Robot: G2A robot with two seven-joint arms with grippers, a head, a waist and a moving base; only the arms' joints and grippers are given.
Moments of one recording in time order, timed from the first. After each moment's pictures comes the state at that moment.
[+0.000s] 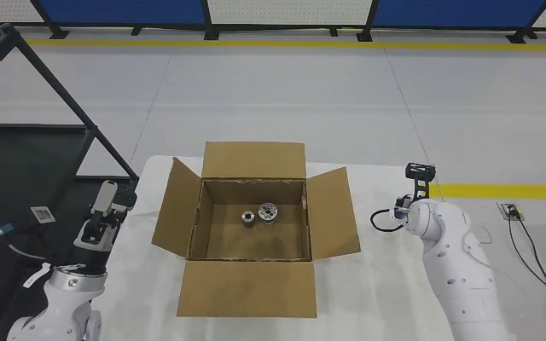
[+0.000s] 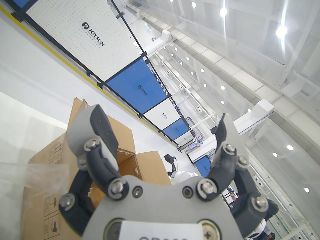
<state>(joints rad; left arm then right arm) 1.40 -1.21 -1.81 -2.02 -0.03 -0.23 -0.25 -0.64 -1.30 1.44 -1.07 -1.34 0.27 0.87</state>
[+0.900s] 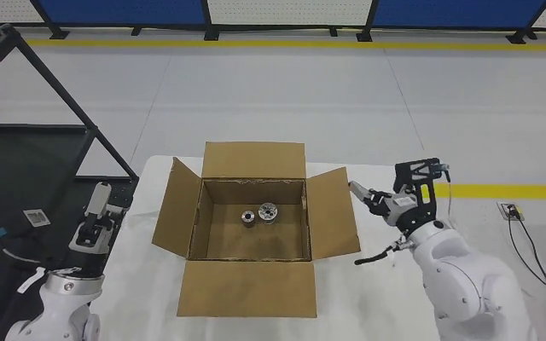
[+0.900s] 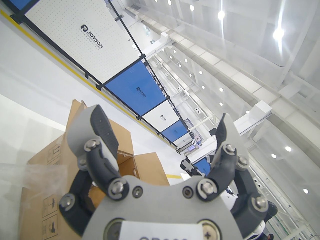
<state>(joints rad) 1.43 -1.21 -1.83 -2.05 -0.05 -0.25 -0.22 -1.08 -1.28 1.45 -2.09 -1.09 0.00 0.76</state>
